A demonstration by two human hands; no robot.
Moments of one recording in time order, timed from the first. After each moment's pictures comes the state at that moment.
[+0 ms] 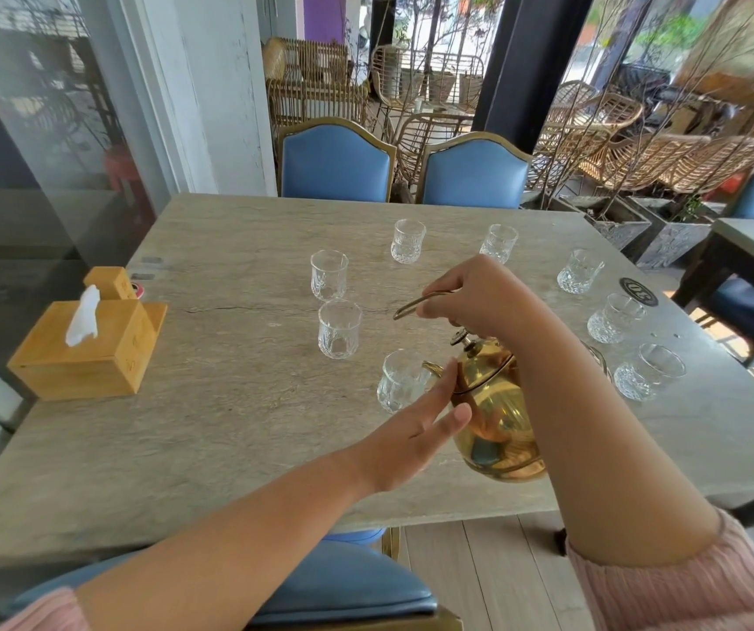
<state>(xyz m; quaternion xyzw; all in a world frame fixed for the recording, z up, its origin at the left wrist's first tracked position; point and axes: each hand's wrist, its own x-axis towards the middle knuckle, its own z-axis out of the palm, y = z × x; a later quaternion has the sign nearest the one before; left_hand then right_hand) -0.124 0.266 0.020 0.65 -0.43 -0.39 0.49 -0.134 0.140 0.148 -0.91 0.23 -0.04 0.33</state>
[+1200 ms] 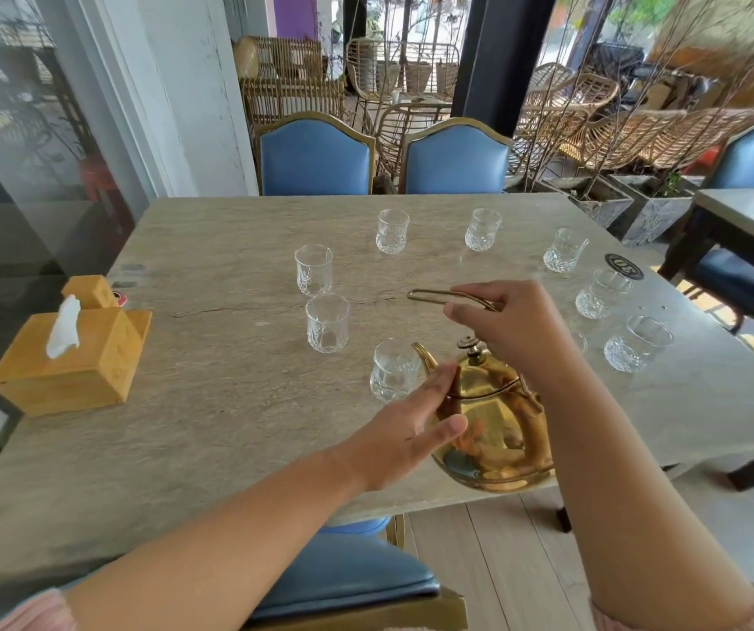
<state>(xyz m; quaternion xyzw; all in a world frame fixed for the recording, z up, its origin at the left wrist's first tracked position) -0.121 0.268 0.000 0.67 -0.51 -0.34 0.42 -0.184 0.126 0.105 -0.85 0.26 -0.21 0.42</state>
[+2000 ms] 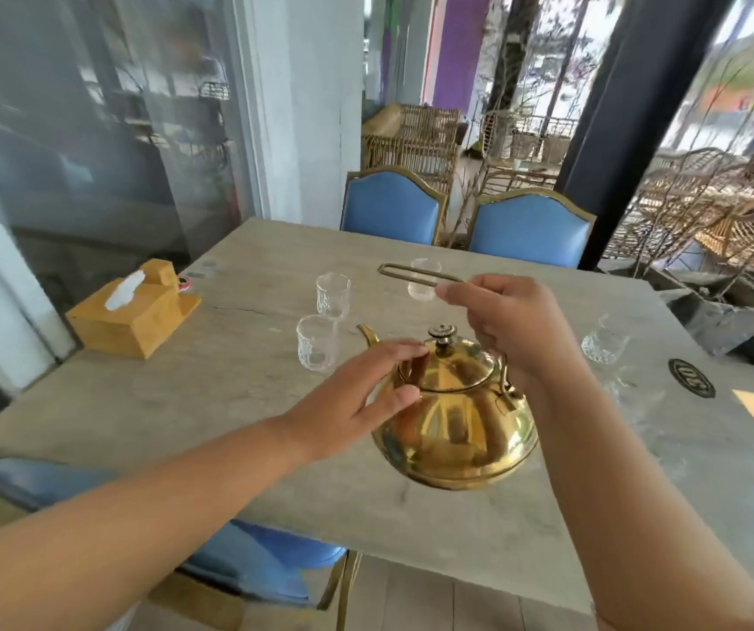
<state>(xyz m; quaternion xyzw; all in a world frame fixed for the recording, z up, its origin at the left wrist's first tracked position) -0.163 0.187 0.060 0.77 -0.44 -0.06 0.45 -0.209 0.009 0.151 -0.77 0.08 -0.14 0.62</state>
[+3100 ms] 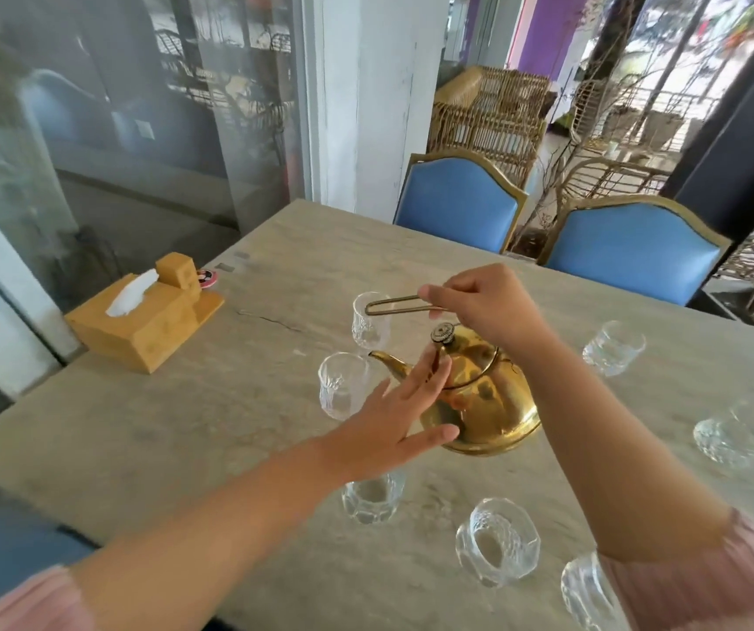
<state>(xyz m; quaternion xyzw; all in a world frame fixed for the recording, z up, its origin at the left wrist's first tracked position) -0.021 0.146 0.011 0.87 -0.36 -0.13 0.30 0.019 -0.005 0.121 -0.90 -0.06 -0.06 0.43</state>
